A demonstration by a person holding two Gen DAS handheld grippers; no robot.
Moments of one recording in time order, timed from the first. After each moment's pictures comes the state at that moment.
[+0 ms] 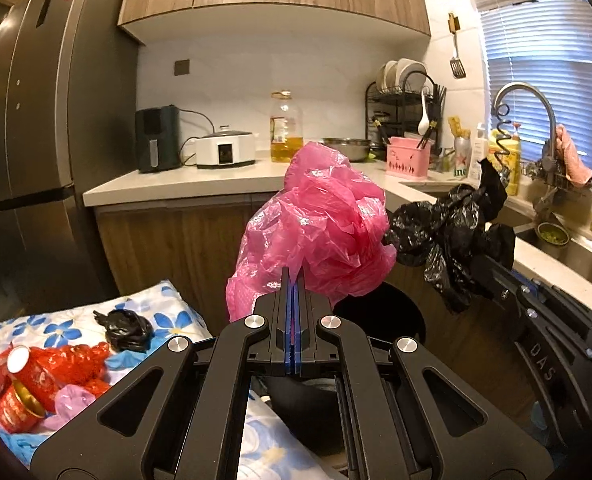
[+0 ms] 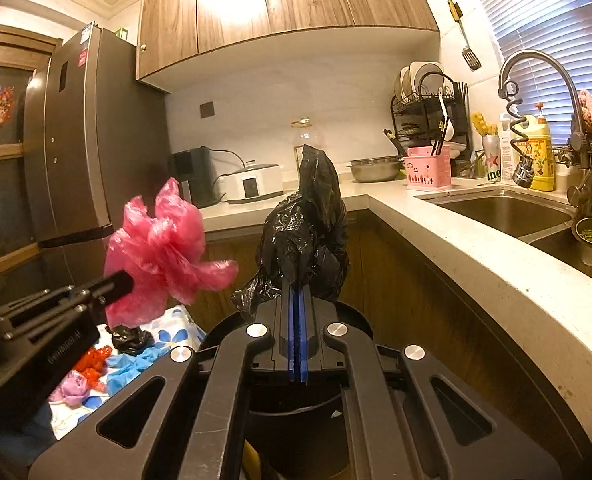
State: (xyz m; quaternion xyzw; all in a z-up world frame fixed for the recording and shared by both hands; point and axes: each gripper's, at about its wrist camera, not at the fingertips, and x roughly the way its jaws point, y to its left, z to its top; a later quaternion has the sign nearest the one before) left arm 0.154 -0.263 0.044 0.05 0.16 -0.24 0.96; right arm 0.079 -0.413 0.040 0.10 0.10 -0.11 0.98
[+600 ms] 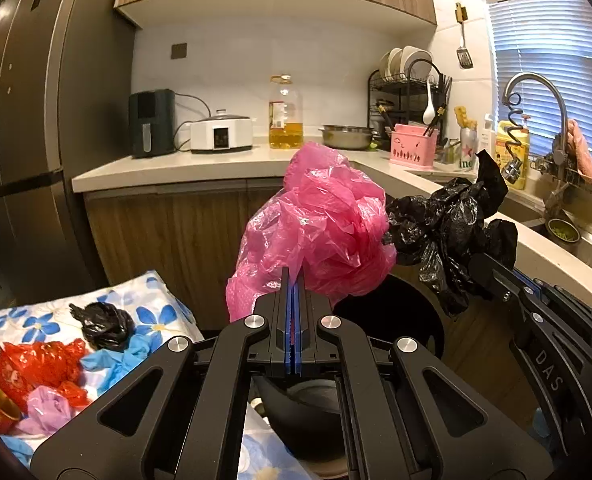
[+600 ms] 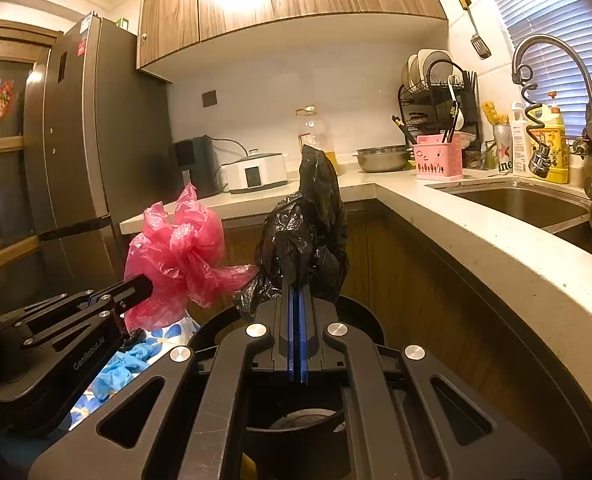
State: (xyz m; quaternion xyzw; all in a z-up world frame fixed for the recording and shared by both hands) left arm 0.192 -0.282 0.021 0.04 0.18 -0.24 0.95; right arm 0.112 -0.417 0.023 0.10 0.12 -0.10 0.98
